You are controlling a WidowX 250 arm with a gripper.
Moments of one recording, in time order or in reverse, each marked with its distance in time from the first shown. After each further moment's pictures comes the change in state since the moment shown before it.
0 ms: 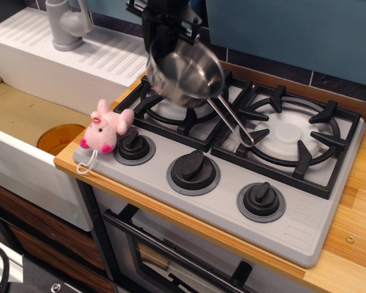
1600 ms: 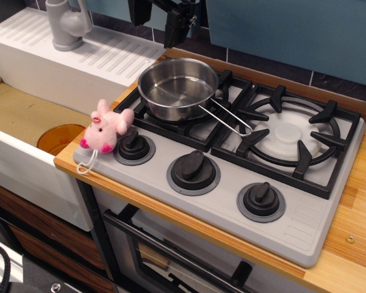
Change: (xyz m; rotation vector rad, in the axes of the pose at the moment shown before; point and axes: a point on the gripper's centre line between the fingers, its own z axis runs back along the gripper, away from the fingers) arm 0.005 0.003 0.026 0.028 0.055 -0.129
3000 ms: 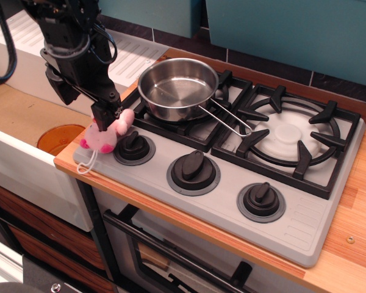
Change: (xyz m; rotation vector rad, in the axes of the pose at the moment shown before) arm -0.112 -0.010 -0.045 0.043 -0.242 0.119
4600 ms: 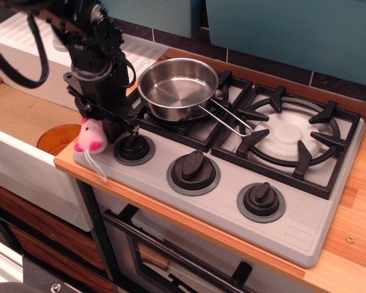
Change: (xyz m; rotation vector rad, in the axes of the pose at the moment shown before) arm 0.003 -0.013 -0.033 -0.036 0.097 0.004
